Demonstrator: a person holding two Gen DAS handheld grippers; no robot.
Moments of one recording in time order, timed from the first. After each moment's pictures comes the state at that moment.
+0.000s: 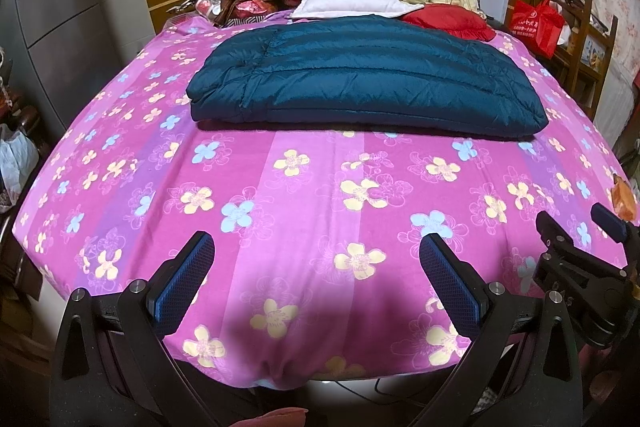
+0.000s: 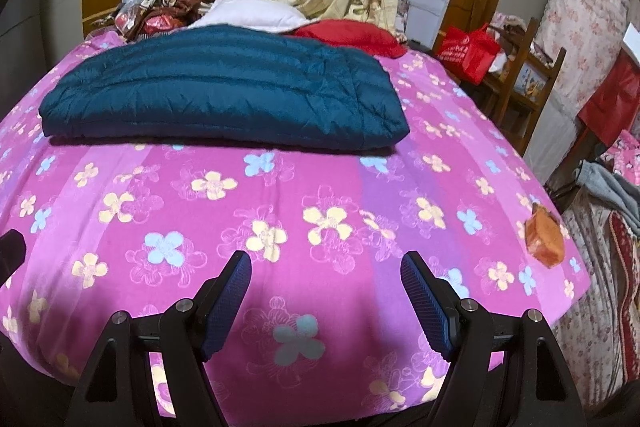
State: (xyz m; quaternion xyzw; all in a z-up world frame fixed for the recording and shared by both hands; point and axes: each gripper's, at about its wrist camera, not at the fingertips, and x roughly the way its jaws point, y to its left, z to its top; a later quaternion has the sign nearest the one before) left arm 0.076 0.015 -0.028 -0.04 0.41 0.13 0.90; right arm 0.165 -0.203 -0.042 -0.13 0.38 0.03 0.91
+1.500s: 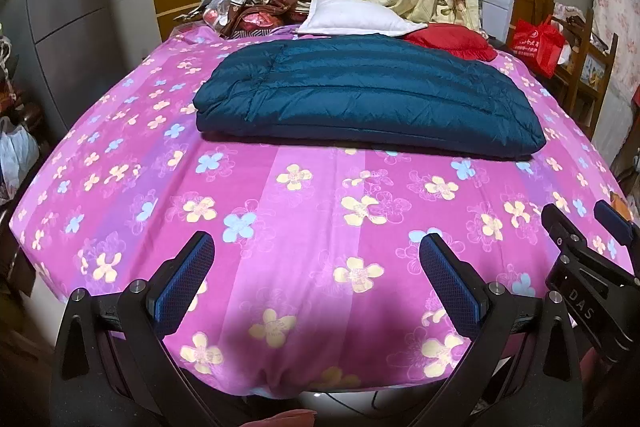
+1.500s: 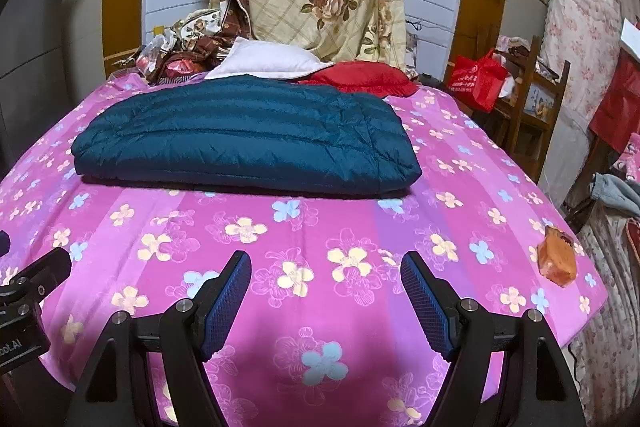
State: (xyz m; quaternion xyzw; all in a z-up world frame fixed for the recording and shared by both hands) left arm 0.072 0.016 -0.025 -0.05 0.38 0.13 0.92; right arm 0.152 -0.202 -0.023 -0.09 0.33 0.07 0.94
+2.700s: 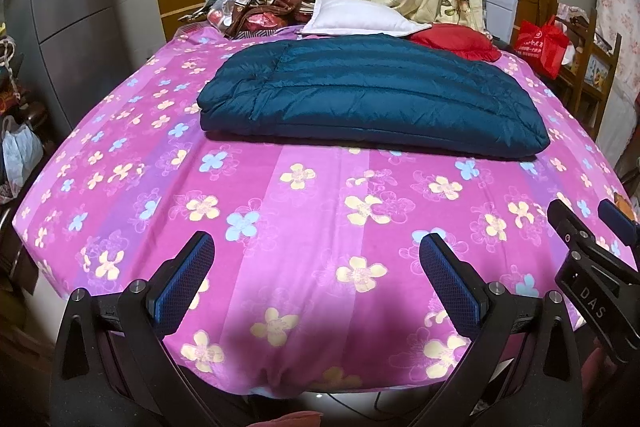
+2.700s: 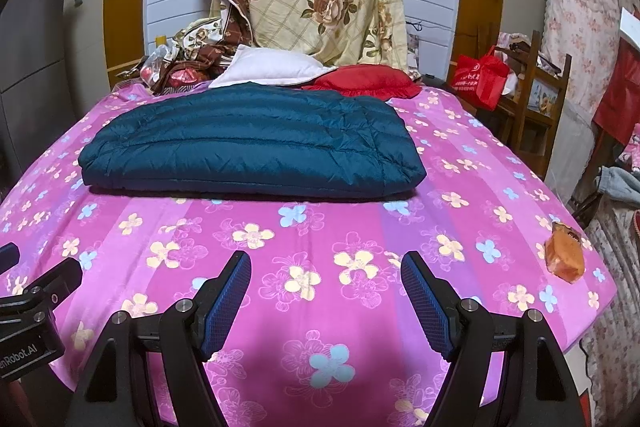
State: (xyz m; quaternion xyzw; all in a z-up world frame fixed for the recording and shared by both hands) left arm 0.070 0.016 -0.027 -0.05 0.37 0.14 0.92; right arm 0.151 -0.205 -0.020 -0.08 0.32 0.09 0.94
